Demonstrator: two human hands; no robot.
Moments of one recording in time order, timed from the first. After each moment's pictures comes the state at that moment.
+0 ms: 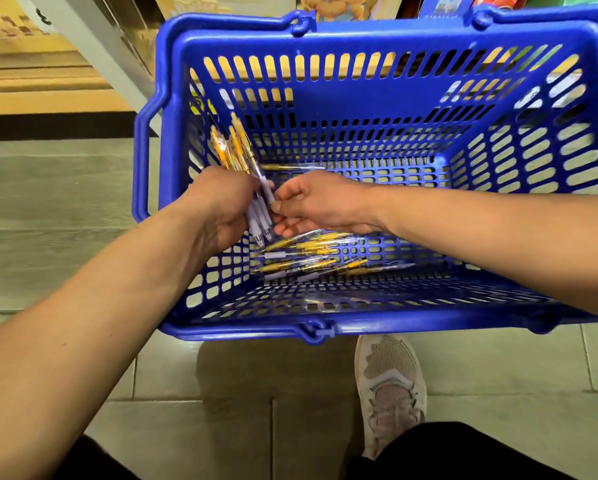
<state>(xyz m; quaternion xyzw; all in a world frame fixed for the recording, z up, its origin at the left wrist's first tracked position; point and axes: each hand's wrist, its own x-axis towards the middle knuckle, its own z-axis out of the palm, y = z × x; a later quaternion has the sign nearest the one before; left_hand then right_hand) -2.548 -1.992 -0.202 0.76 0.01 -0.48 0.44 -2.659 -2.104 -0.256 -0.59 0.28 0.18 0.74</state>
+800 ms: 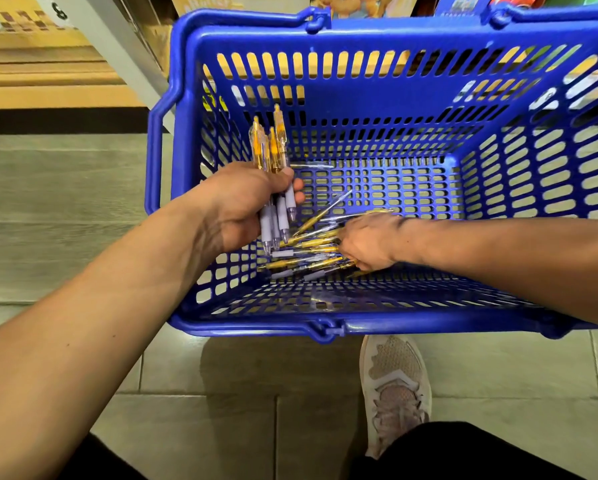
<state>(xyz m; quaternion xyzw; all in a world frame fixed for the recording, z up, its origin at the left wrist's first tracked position) -2.548 -1.989 -0.193 0.64 0.02 -0.60 0.48 -2.715 -2.121 -0.316 -0.91 -0.04 0.41 0.03</state>
